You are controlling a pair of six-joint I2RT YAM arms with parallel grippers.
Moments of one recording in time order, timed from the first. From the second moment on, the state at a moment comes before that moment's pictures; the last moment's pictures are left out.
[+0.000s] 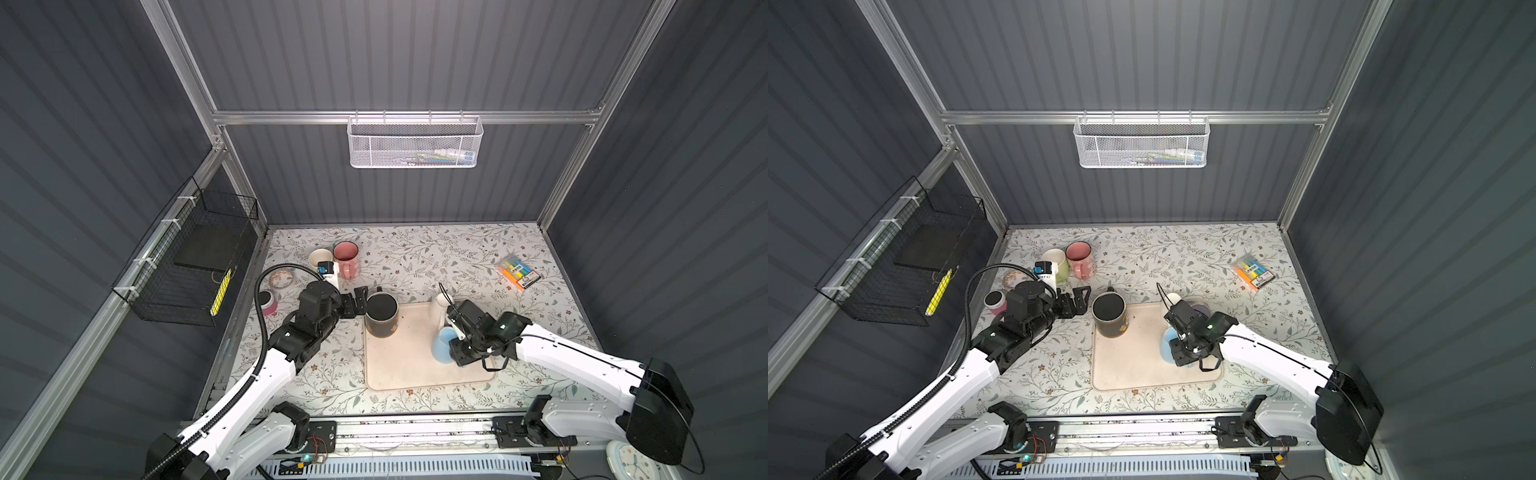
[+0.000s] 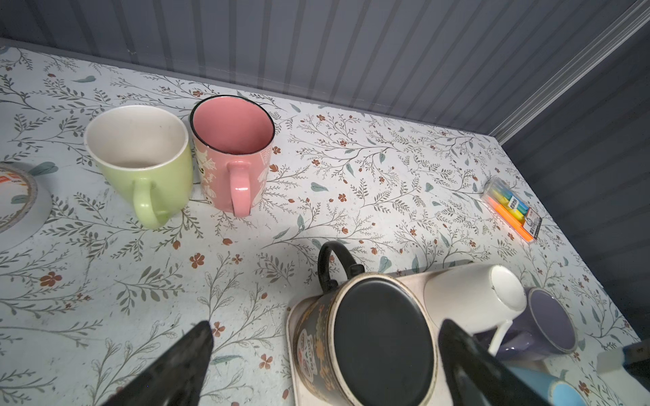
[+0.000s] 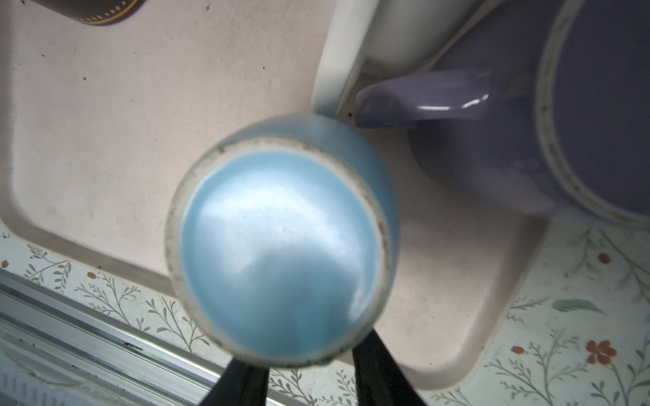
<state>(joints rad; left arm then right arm) -0.51 0.95 0.71 -0.22 -0.09 -0.40 0.81 1.25 0.83 -0.85 0.03 0.44</state>
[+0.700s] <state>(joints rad) -0.51 0.95 0.70 -0.22 -0.08 -0.40 0.81 1.37 0.87 -0.87 0.04 0.40</state>
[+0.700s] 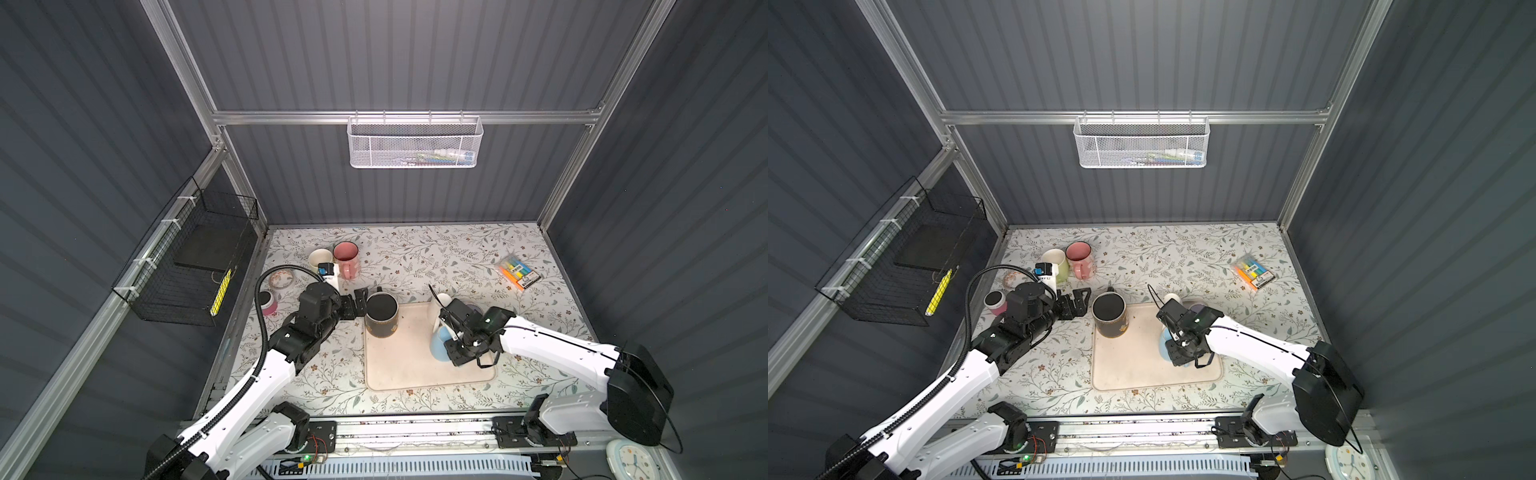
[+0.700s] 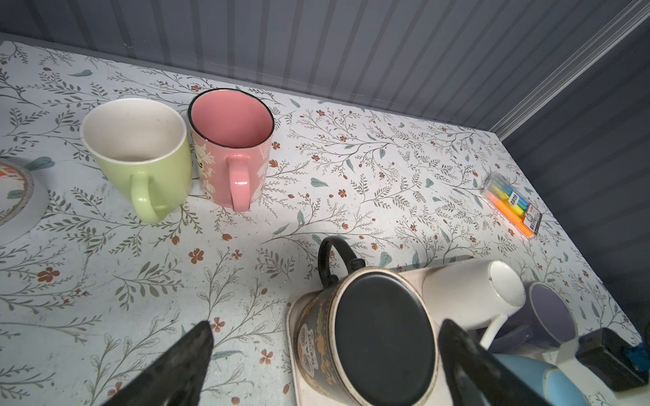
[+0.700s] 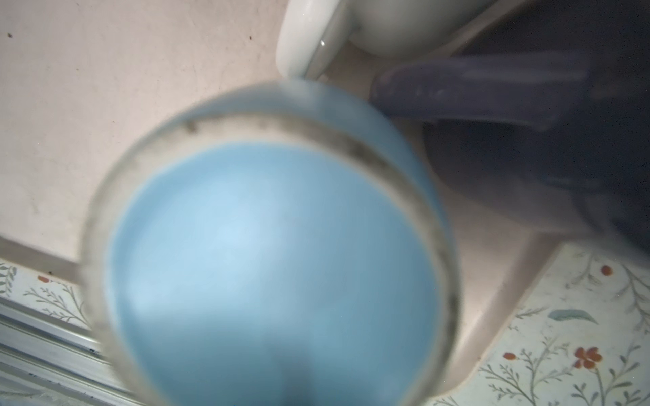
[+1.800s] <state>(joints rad) -0.51 0.93 0.70 -0.22 -0.07 -0.40 0.85 1.28 0.89 -0.86 0.01 0.38</state>
